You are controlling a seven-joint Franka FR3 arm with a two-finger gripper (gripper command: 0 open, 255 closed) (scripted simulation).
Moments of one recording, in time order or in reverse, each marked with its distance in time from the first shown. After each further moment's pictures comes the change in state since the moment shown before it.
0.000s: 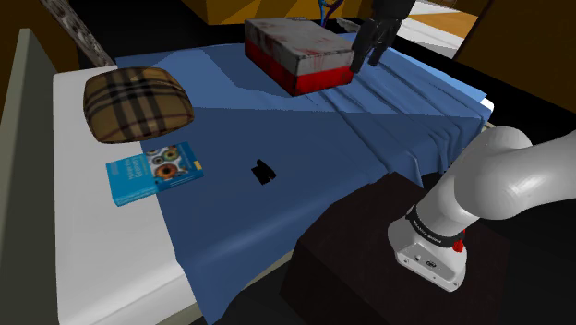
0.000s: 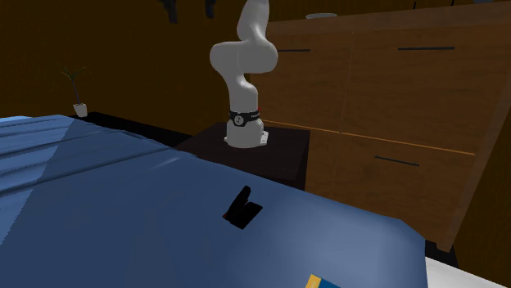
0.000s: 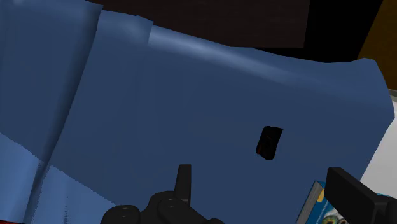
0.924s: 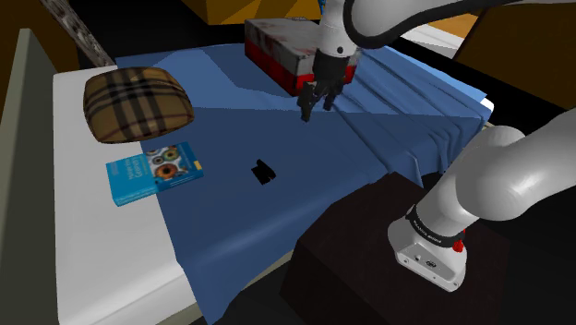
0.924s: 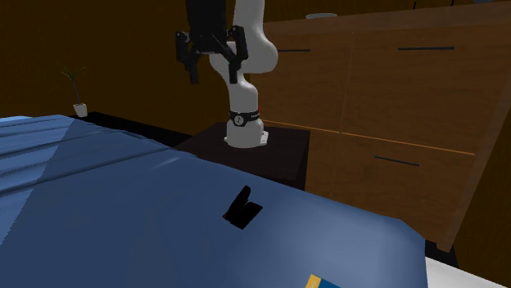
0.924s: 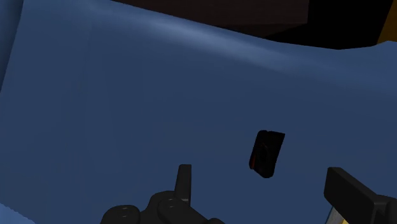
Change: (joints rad) arm 0.044 0.272 0.148 -0.125 0.056 0.349 0.160
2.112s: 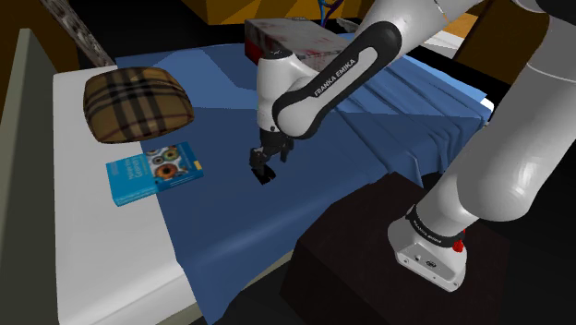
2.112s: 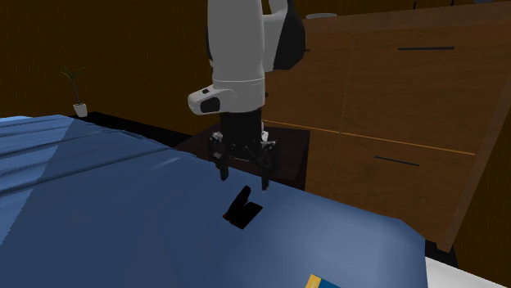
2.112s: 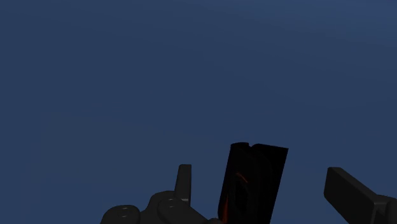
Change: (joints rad) arm 0.042 0.627 0.133 0.110 -0.121 0.437 0.294
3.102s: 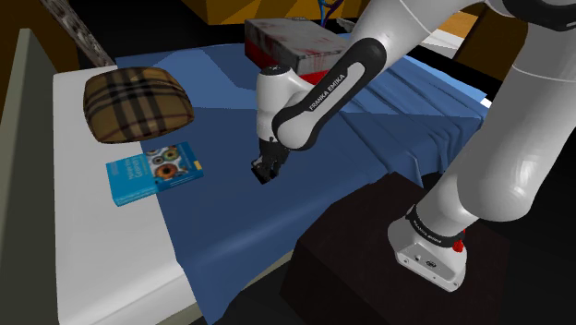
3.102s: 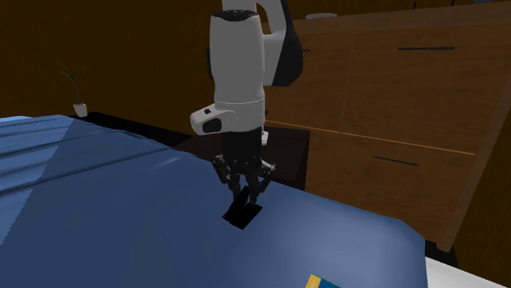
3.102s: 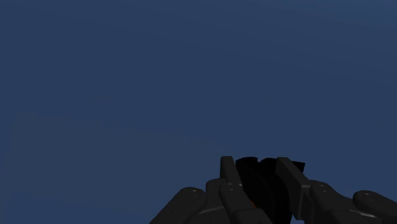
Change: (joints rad) arm 0.009 0.084 -0.012 -0.001 -0.037 0.083 0.027
